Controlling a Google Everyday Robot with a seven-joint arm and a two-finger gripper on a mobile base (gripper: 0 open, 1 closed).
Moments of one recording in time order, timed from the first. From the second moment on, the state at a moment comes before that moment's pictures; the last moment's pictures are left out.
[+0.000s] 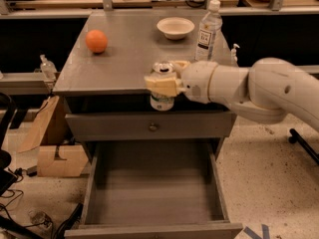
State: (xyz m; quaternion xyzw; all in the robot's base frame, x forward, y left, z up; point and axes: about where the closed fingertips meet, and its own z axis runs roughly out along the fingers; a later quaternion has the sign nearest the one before) arm 0.590 -0.017 0.900 -0.37 0.68 0.29 0.56
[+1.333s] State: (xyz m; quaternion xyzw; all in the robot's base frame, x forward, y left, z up) arm 0.712 0.066 0.963 -0.37 0.66 0.29 0.58
